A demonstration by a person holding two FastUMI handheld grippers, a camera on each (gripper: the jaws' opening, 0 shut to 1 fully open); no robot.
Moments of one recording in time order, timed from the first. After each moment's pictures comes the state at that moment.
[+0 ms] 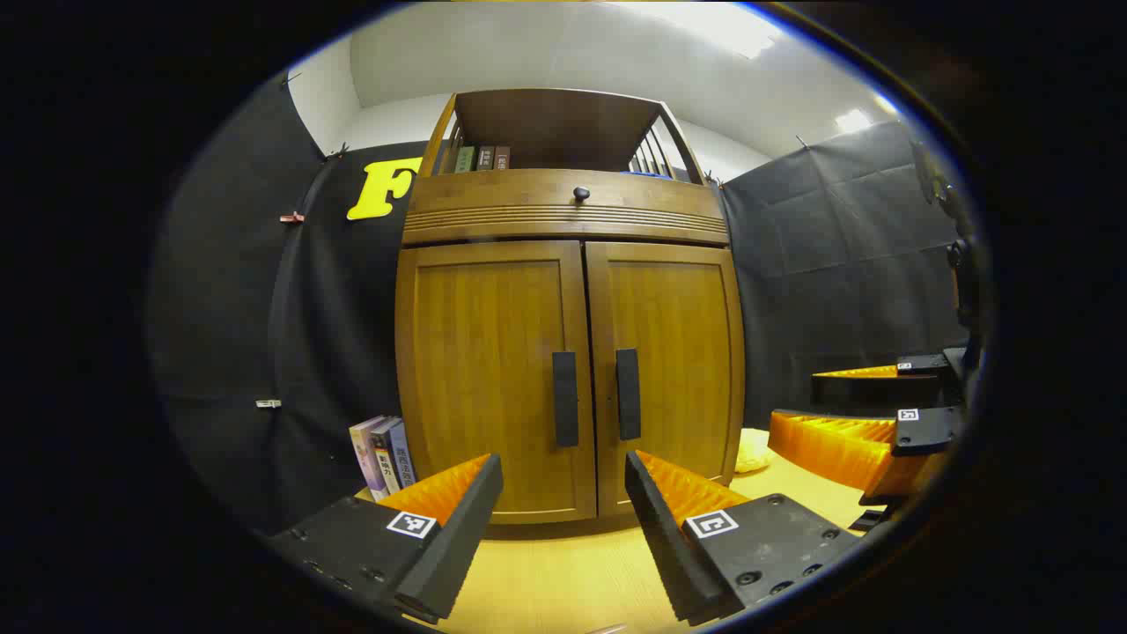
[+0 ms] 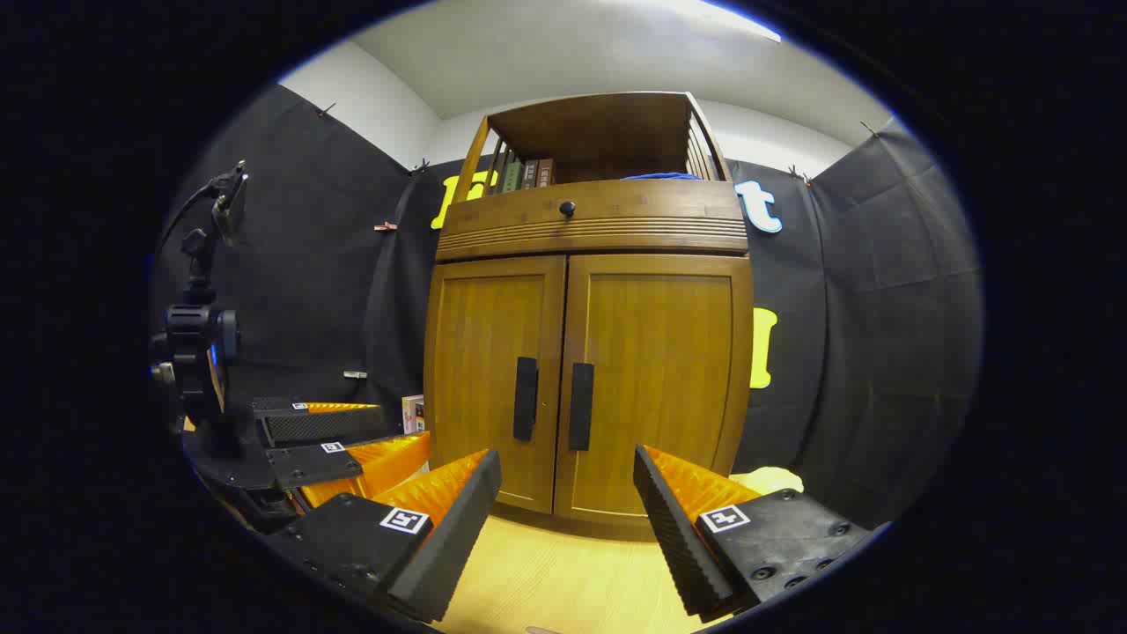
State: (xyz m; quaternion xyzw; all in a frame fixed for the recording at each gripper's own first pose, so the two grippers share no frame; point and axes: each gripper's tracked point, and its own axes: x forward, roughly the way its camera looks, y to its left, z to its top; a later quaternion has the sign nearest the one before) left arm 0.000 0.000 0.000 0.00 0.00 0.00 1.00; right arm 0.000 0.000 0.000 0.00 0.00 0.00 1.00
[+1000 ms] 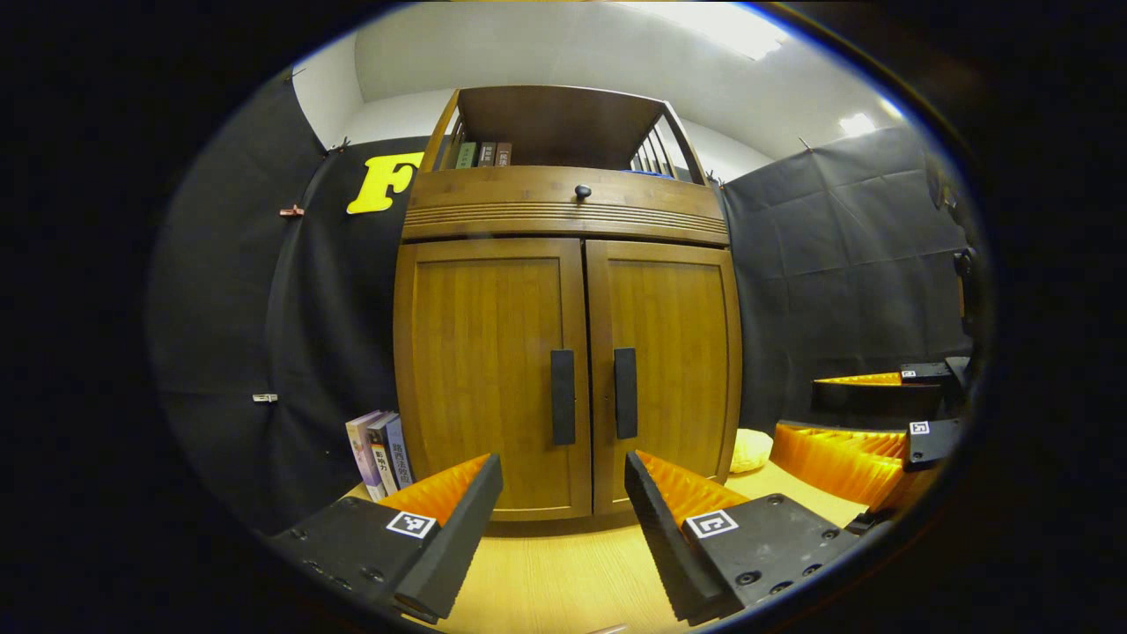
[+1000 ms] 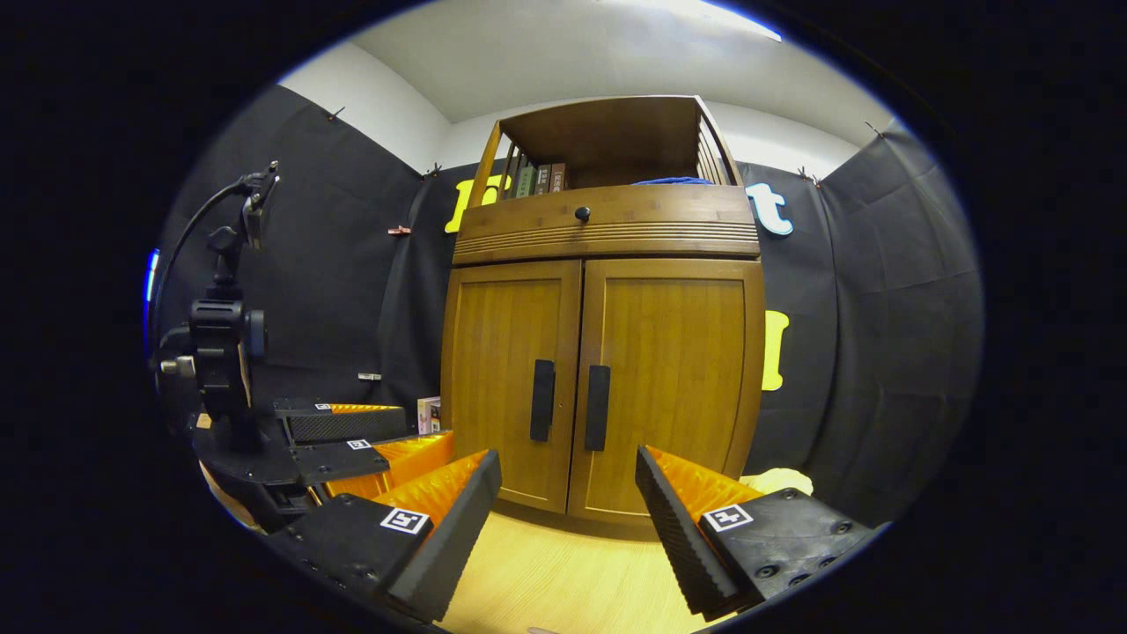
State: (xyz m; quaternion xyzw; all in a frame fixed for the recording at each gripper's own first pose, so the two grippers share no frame) left arm 0.000 0.006 -0.002 -0.01 0.01 0.01 1.00; right arm -0.009 0.014 -0.001 0.00 -0.01 0.03 1.00
